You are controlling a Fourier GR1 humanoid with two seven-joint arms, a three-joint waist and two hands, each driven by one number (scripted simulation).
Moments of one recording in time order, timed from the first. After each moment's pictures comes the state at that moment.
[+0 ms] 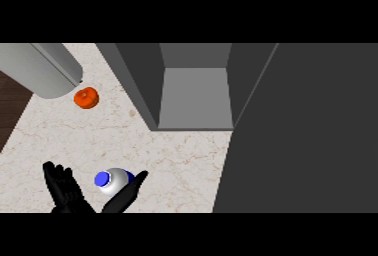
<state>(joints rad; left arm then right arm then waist) 0.30 0.05 -0.42 -1.83 -0.08 1.13 -0.06 0.20 -0.22 0.65 -2.48 0.10 -0.27 0.26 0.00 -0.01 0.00</state>
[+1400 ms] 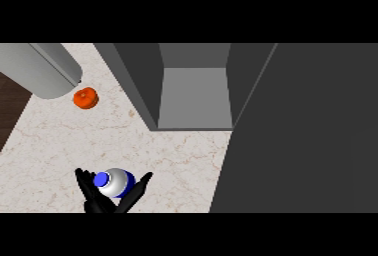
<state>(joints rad) 0.14 0.00 -0.28 -1.16 0.78 0.86 -0.95 0.13 -0.28 0.74 -2.48 0.12 -0.39 0.32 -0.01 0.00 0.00</state>
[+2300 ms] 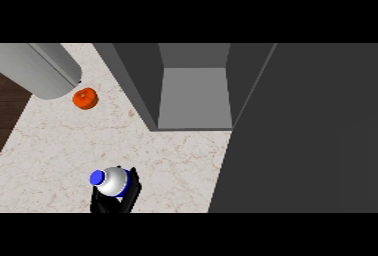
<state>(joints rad) 0.06 0.00 -0.30 -0.95 1.01 0.60 -1.16 0.13 -0.33 0.74 -2.48 0.12 -0.42 0.29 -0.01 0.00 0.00</state>
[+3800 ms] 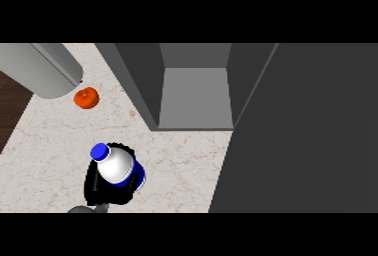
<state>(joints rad) -0.09 0.31 -0.50 -1.17 0.81 0.16 -0.73 0.09 -0.34 0.76 -2.47 0.12 -0.47 0.31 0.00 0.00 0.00</state>
